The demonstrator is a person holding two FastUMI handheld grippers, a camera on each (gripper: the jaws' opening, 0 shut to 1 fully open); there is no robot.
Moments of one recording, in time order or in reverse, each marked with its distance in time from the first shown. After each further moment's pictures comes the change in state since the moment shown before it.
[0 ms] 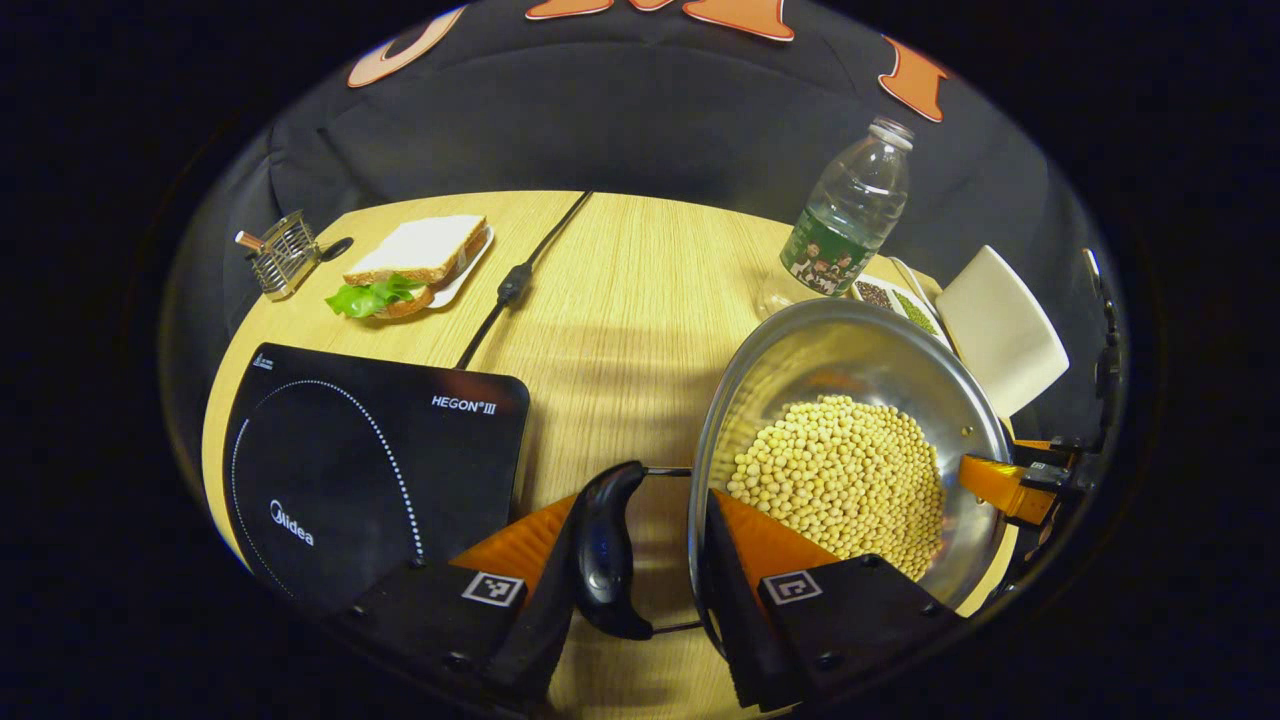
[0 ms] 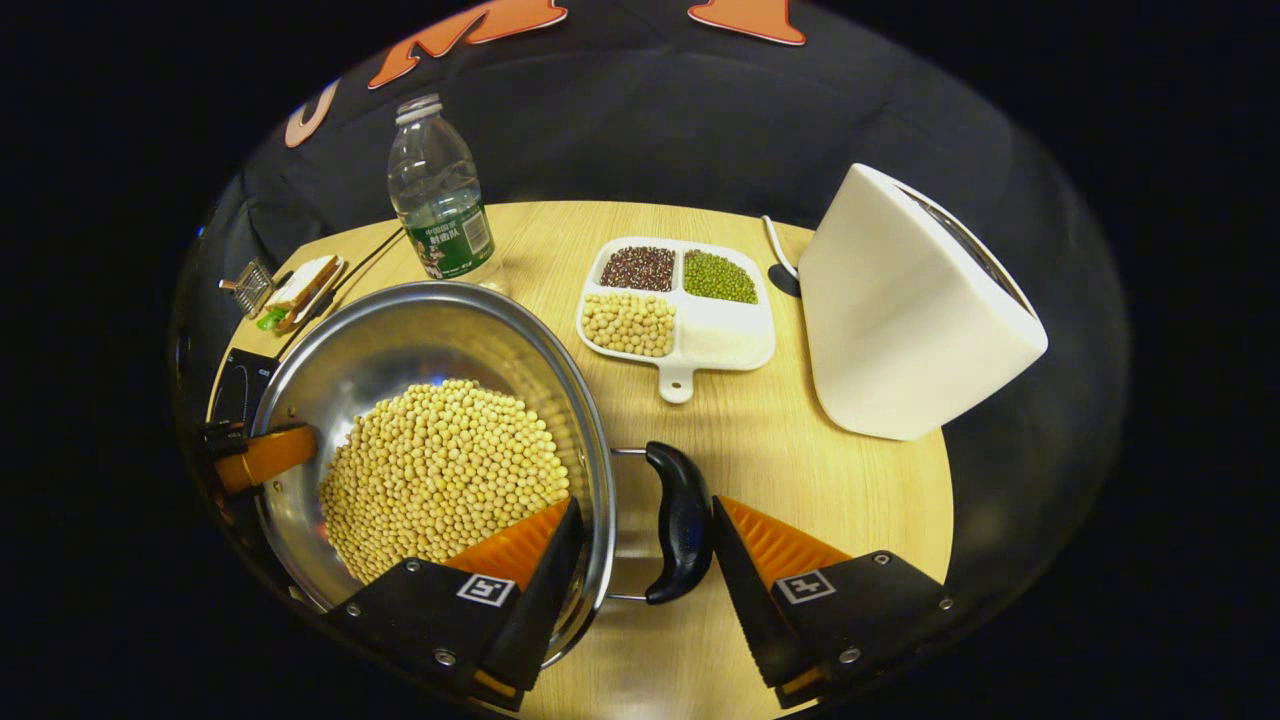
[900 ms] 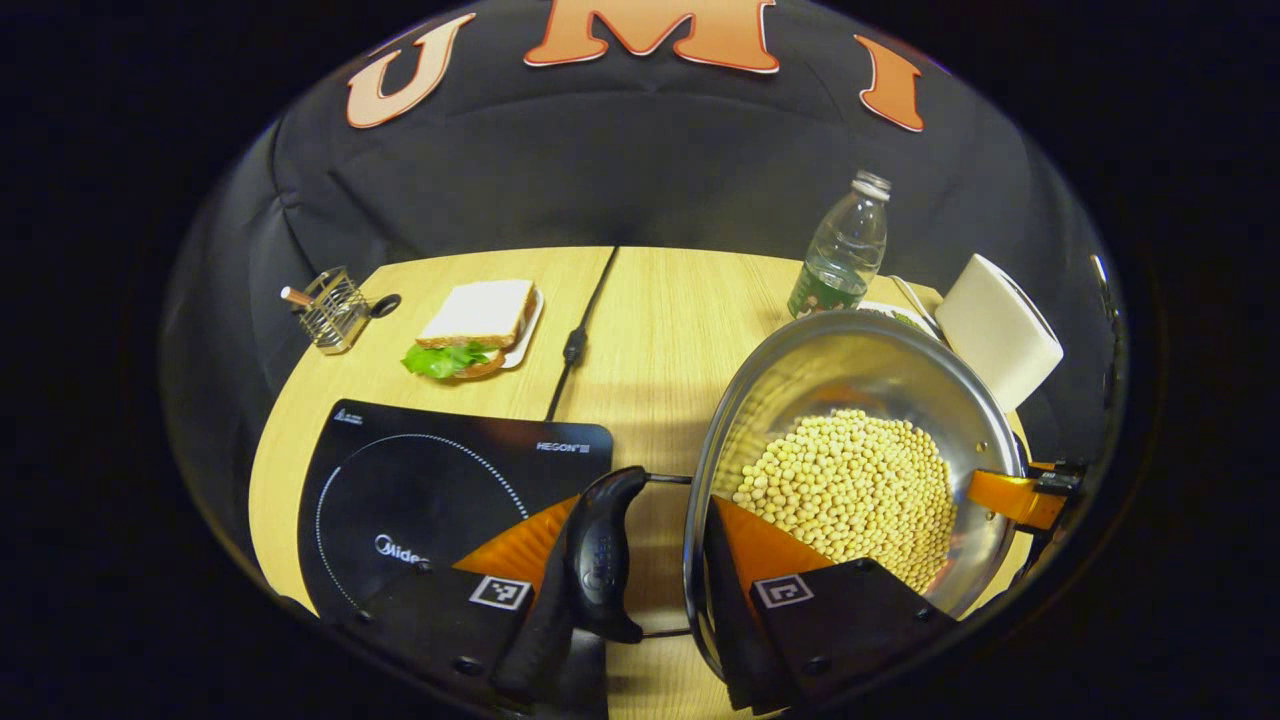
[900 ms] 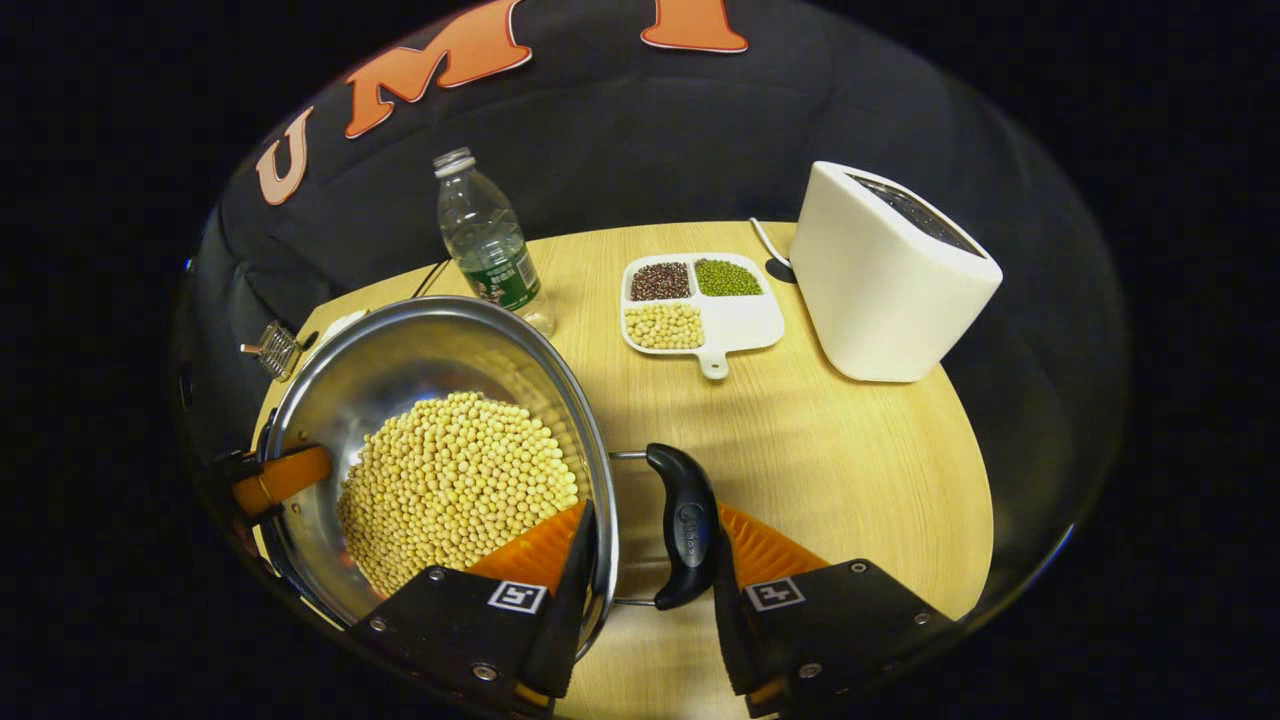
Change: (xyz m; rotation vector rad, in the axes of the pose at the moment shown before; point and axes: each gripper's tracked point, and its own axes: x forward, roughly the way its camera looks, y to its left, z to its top) left arm -0.068 0.034 0.038 0.068 -0.097 0.078; right arm 0.006 0.006 -0.009 0.170 -0.072 0.053
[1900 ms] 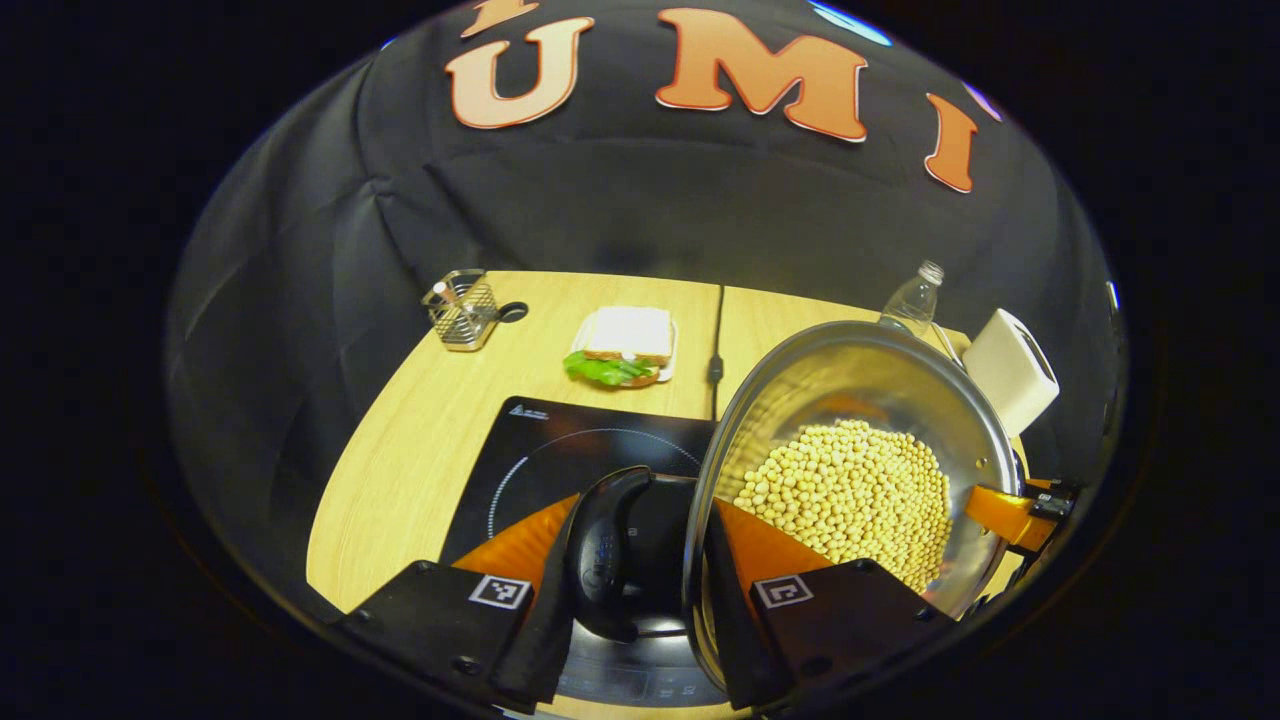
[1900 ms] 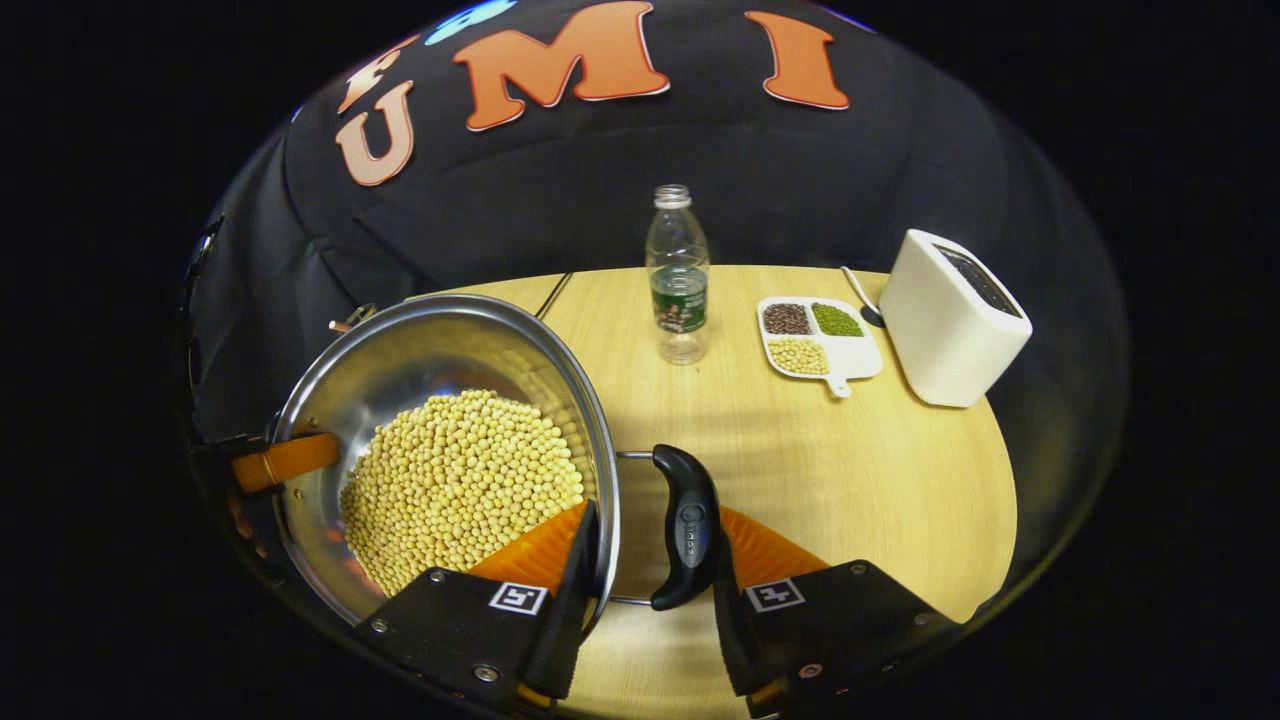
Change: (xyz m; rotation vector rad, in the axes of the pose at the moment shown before) left arm -0.112 0.111 0.014 -0.105 -0.040 0.110; right arm 0.007 -0.007 0.009 -0.091 -0.049 0.132
